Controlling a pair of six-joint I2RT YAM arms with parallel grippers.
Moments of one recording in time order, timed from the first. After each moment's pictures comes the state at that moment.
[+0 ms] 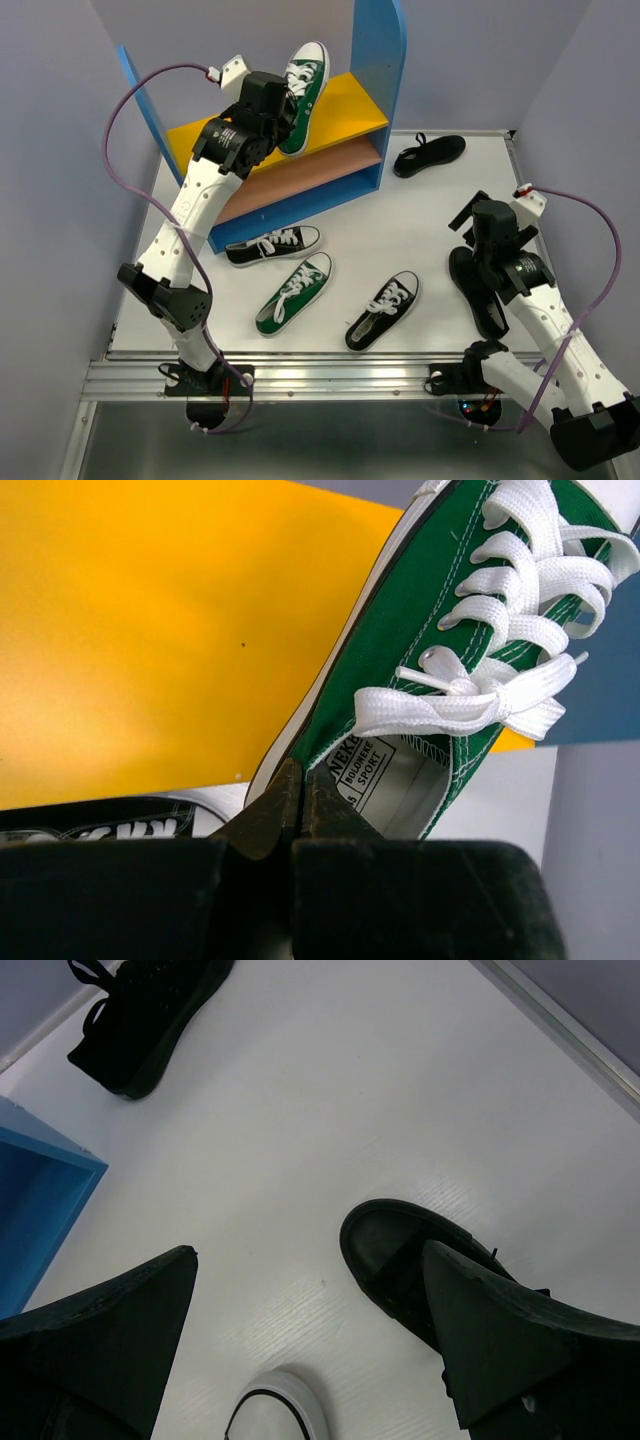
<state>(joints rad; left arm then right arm) -0.55 1.70 2.14 -0.96 -0.49 -0.84 0.29 0.86 0.86 -0.57 0.68 0.68</state>
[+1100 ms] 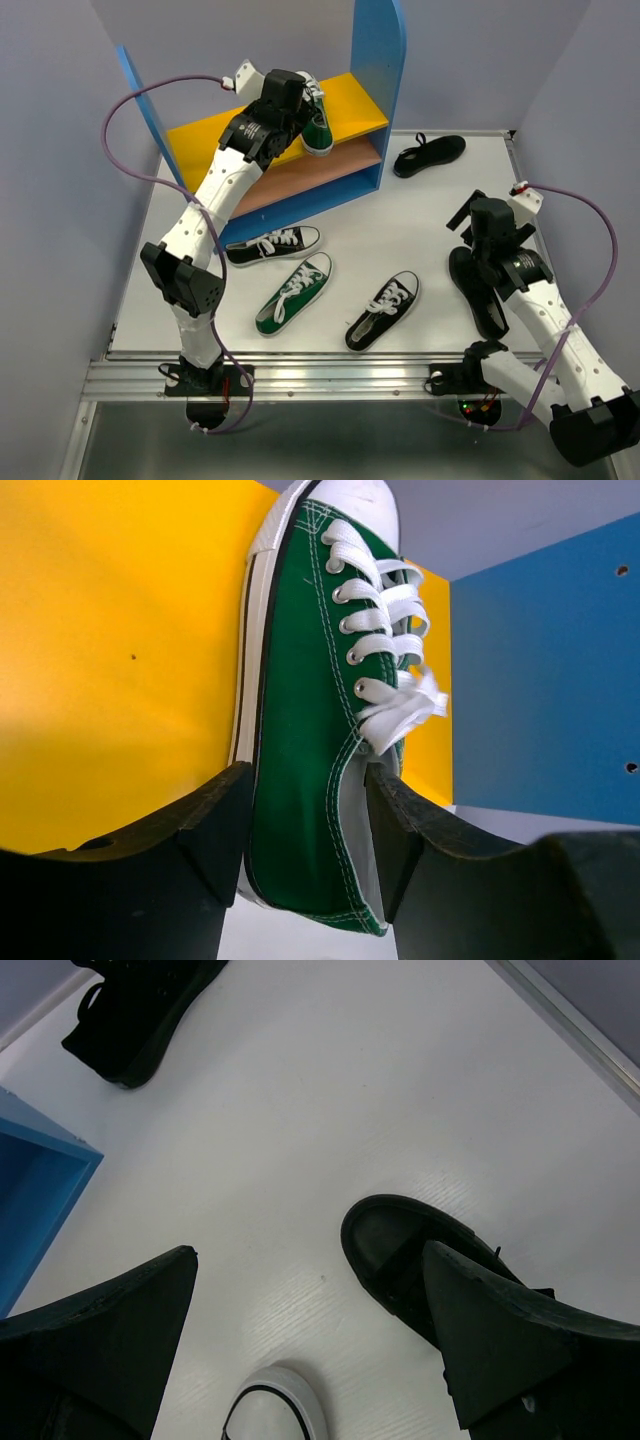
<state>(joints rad) -0.54 1.84 2.17 -0.82 -0.49 -1.09 0.29 0.89 0.88 -0.58 0.66 0.67</state>
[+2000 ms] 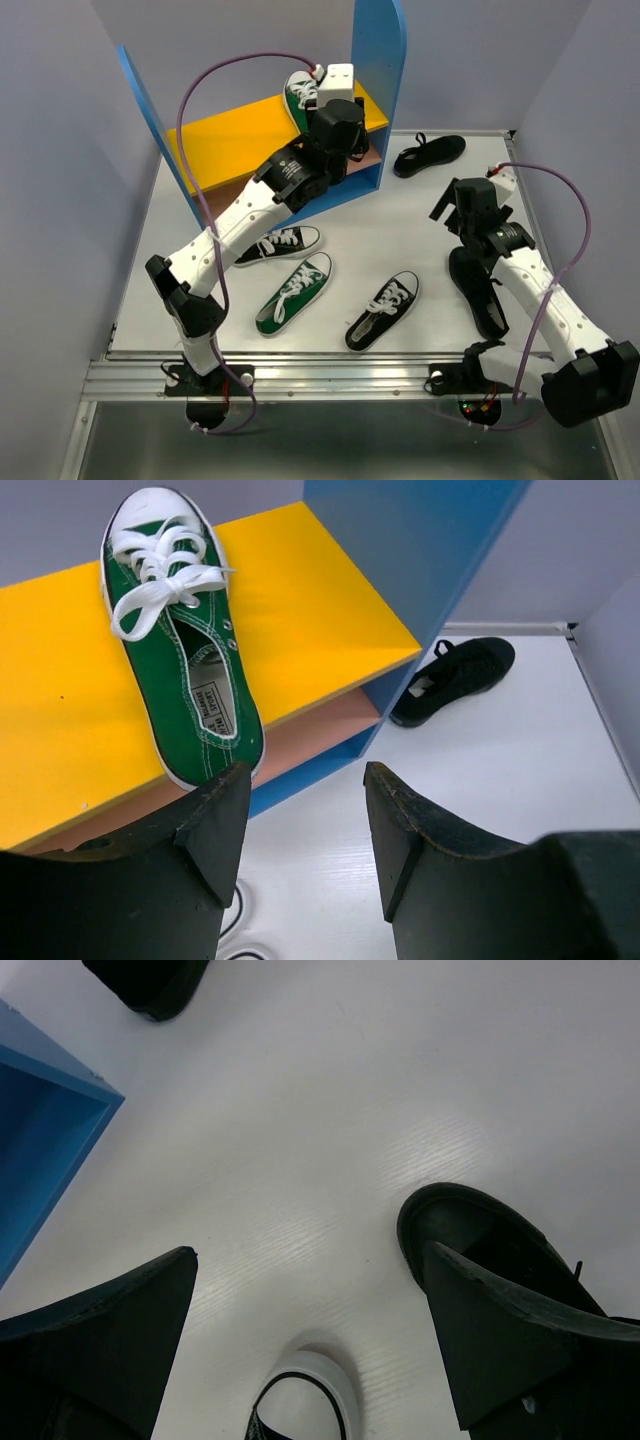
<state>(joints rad) -0.85 1.77 2.09 -0.61 -0.69 -0.39 0.29 1.09 0.98 -0.57 0.53 0.65</state>
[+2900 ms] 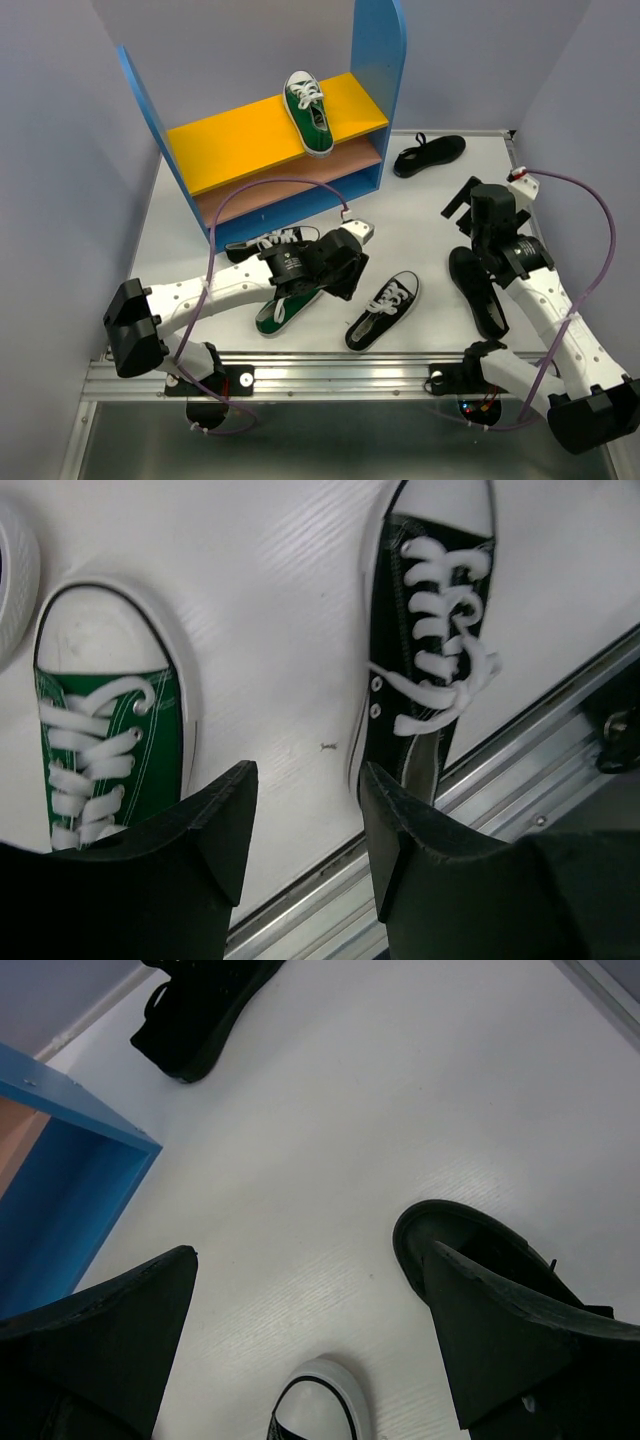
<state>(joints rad) -1.11 1.39 1.17 -0.60 -0.18 -0.46 0.29 0.96 0.99 -0.58 0.58 0.68</state>
